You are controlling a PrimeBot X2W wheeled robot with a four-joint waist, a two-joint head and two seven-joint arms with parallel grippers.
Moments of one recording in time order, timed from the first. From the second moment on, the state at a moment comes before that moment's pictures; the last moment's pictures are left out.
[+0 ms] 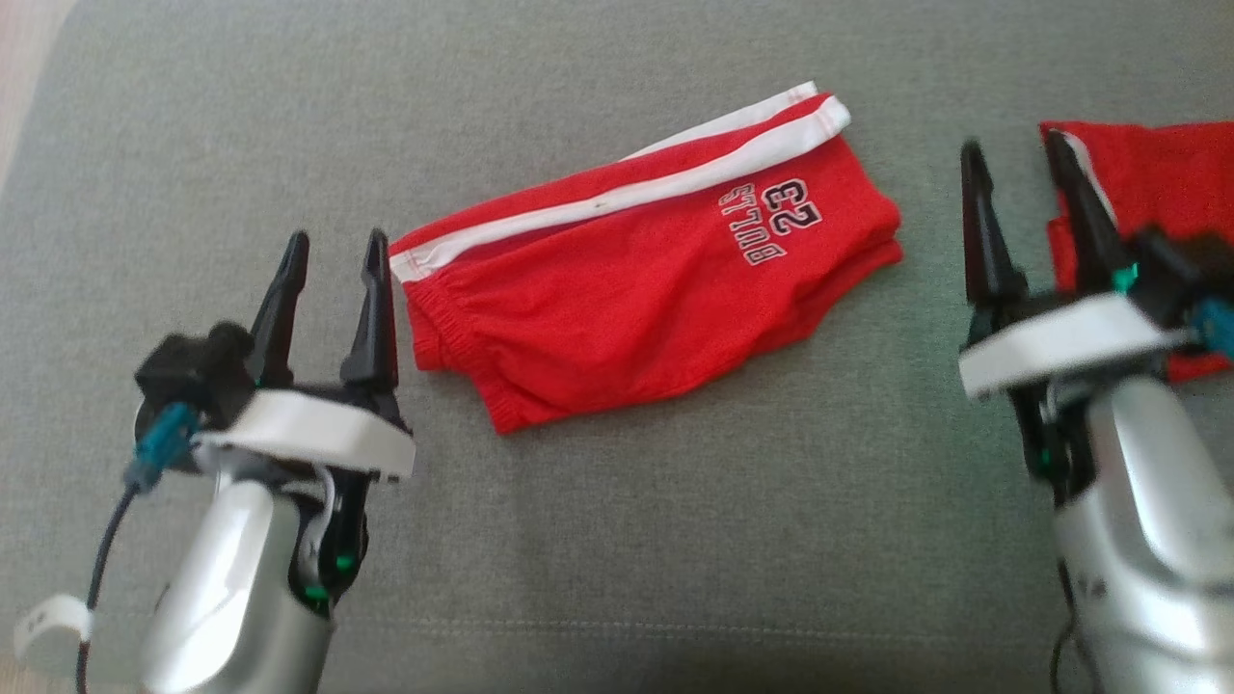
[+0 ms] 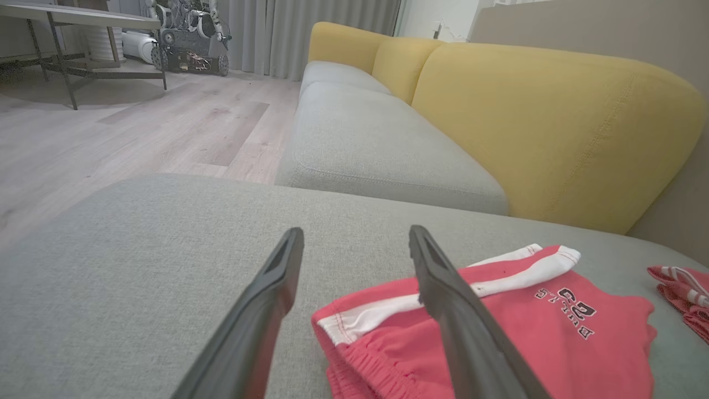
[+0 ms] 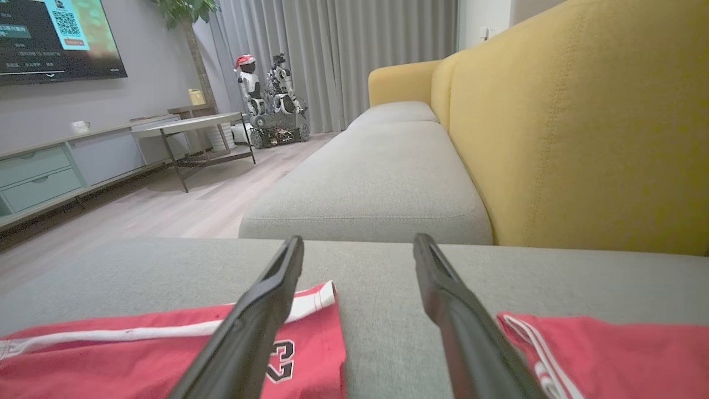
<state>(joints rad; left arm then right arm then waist) -0.29 0.16 -0.27 0.21 -0.41 0.05 -0.25 -0.44 -0.16 0.10 0.35 0.23 0.13 -0.17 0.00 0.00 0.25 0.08</state>
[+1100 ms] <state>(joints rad) -0.19 0.22 -0.31 0.20 -0.35 0.09 -0.24 -0.11 -0.07 0.01 -0.01 0.17 0.13 0.02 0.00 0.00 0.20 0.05</state>
